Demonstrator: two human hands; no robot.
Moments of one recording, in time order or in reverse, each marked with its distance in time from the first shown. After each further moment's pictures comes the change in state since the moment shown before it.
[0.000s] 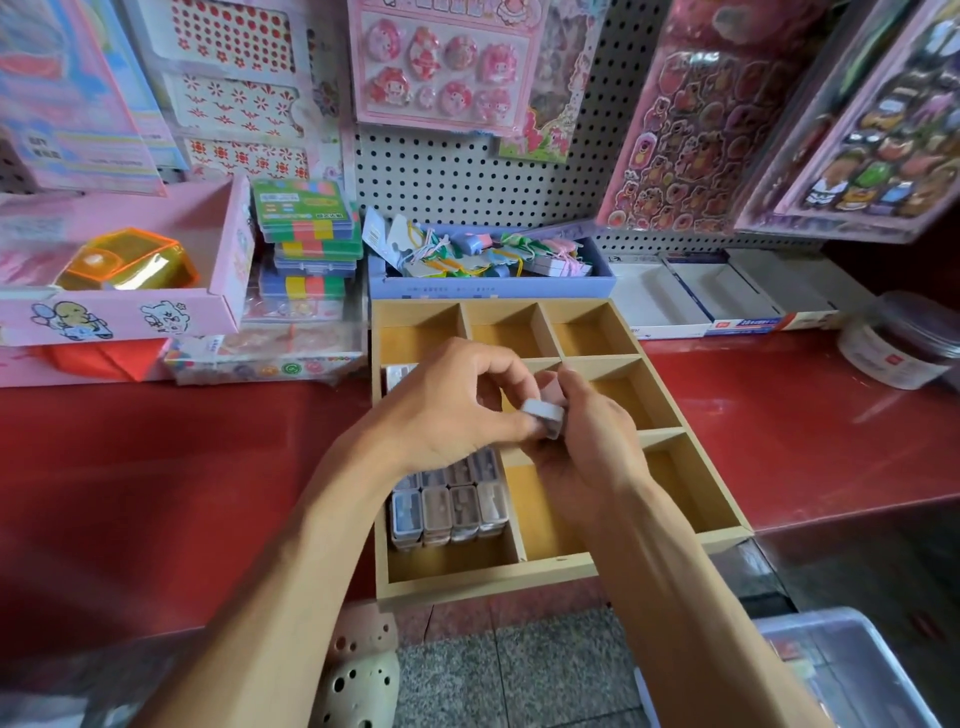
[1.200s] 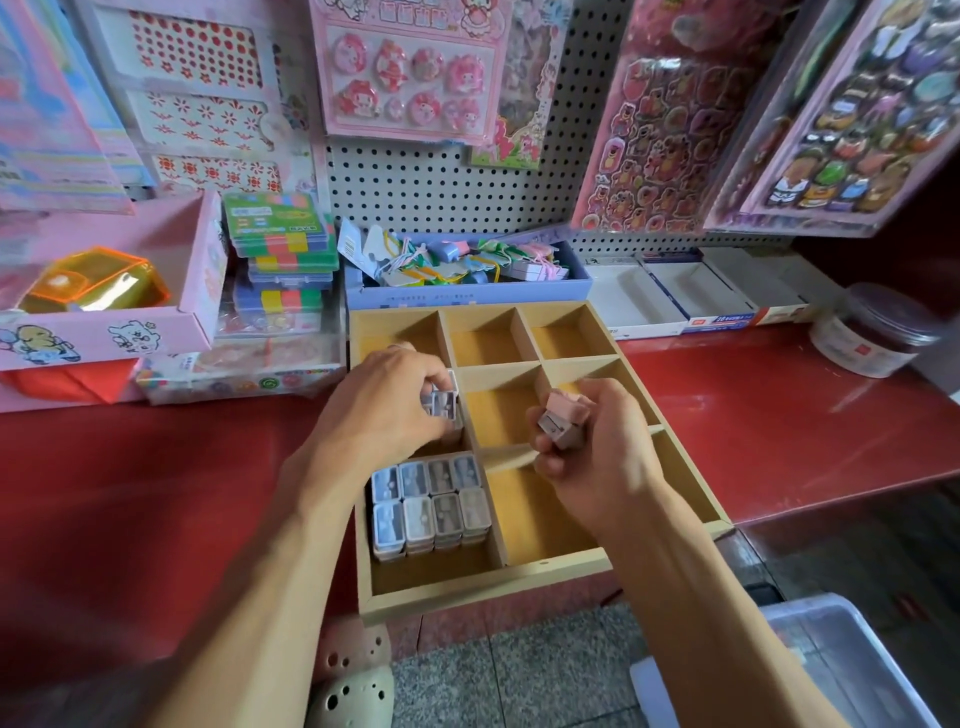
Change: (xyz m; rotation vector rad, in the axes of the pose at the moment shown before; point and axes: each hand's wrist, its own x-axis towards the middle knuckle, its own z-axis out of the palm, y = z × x) left_hand 0.009 -0.033 -0.010 0.545 0.209 -0.135; right_hand 0.002 -0.012 -0.027 0.007 0.025 0.117
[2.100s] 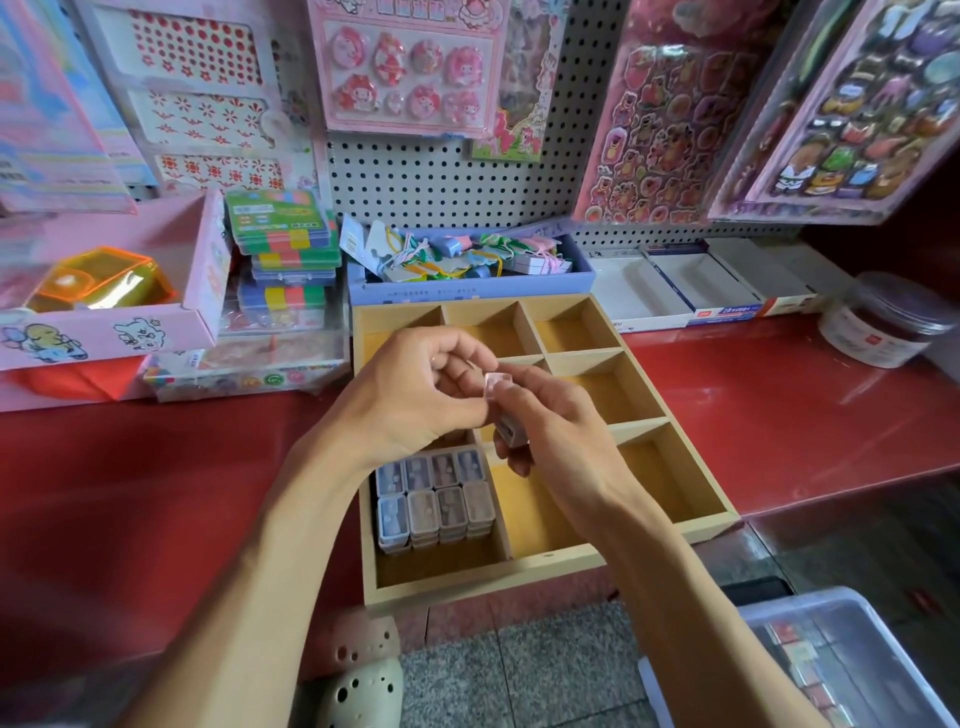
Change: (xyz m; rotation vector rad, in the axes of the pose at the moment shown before) left_hand -0.011 0.025 -0.014 -0.633 -0.128 0.043; right_hand -0.011 0.014 0.010 -0.601 -0.330 -0.429
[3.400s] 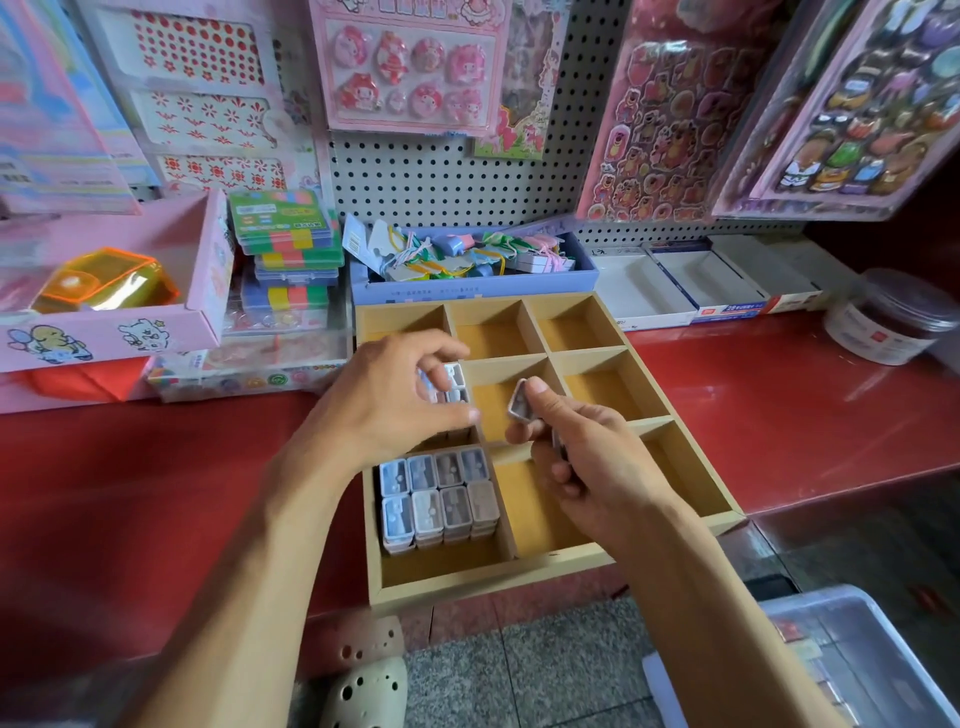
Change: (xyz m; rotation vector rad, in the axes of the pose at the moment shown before) left_hand -0.002 -0.014 -0.016 0.393 0.075 -0.043; right_hand -0.005 0.008 -0.017 0.337 0.061 0.280
